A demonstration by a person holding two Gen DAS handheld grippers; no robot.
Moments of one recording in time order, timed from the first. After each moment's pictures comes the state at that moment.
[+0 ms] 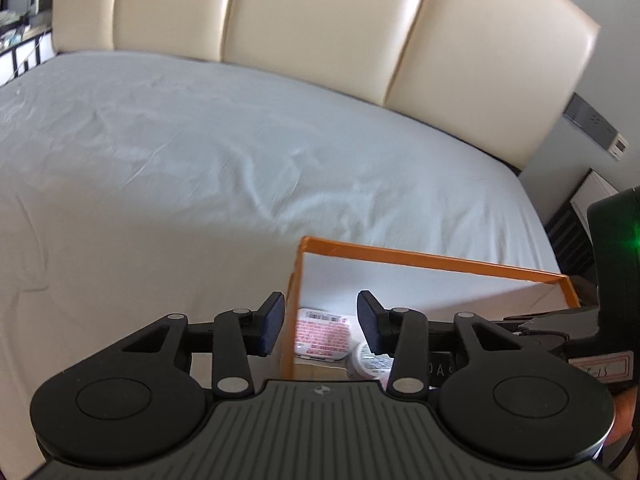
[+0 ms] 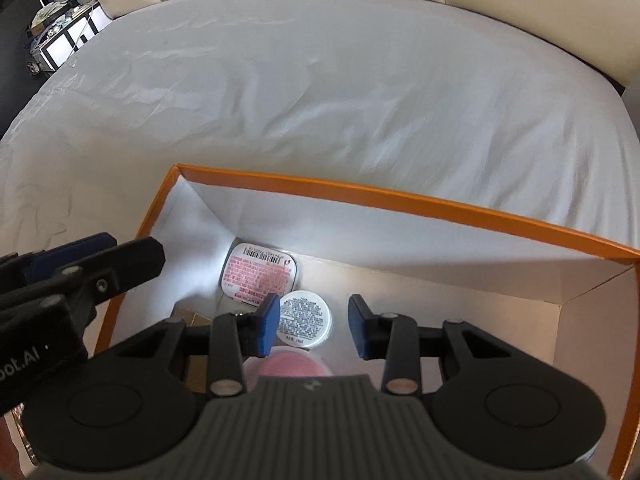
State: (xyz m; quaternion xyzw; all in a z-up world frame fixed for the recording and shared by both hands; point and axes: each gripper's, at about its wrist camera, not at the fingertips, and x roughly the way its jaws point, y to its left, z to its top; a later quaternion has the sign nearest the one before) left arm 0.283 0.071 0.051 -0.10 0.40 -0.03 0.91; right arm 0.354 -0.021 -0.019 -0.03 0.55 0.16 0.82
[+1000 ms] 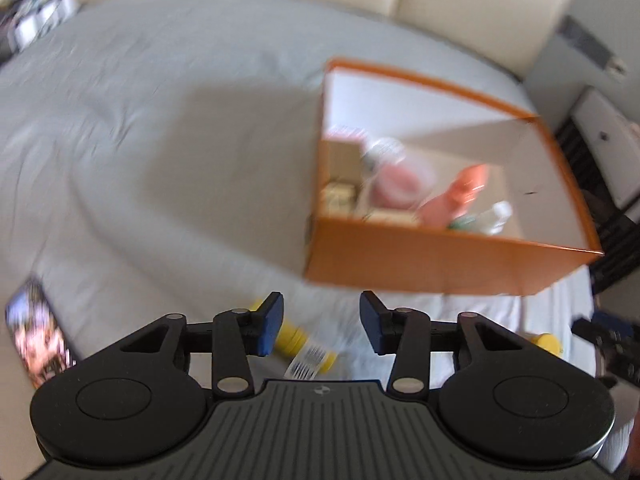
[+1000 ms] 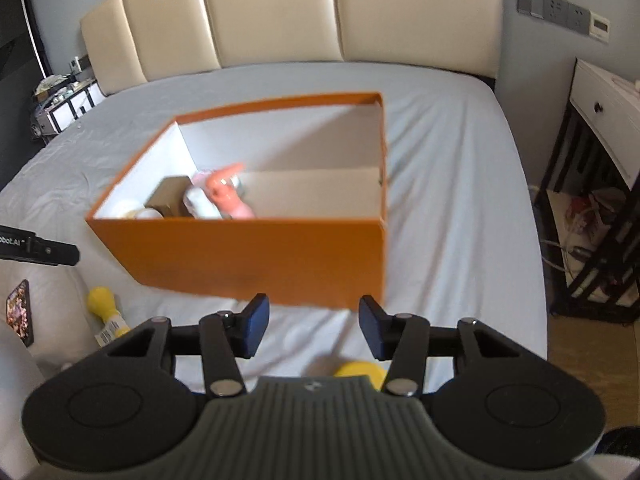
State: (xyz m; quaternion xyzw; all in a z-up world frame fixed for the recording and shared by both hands) left arm 0.147 0.084 0.028 -0.10 0.52 0.02 0.85; right arm 0.091 -0.195 0.002 0.03 0.44 0.10 0.89
